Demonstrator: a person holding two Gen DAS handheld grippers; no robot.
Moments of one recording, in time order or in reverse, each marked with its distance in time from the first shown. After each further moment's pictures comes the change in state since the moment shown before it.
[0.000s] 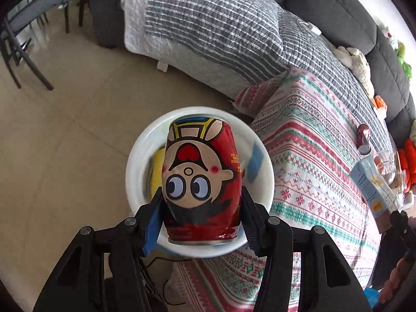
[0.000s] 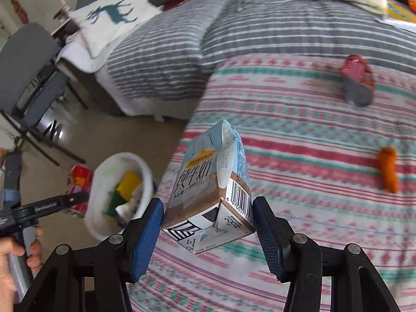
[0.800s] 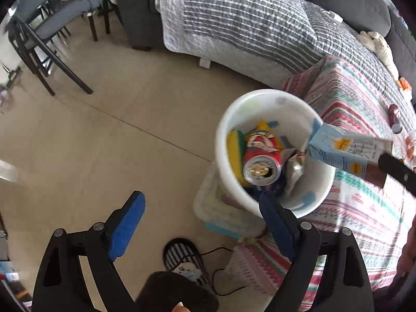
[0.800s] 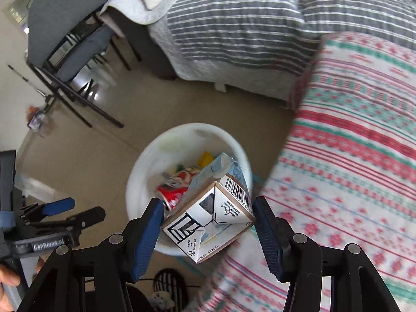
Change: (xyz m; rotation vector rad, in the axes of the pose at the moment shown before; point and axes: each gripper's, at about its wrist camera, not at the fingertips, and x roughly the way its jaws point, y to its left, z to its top) left arm -0.032 0.066 -0.039 0.034 0.002 0.228; right arm 0.107 0.114 -0.002 -0.146 0.112 0.166
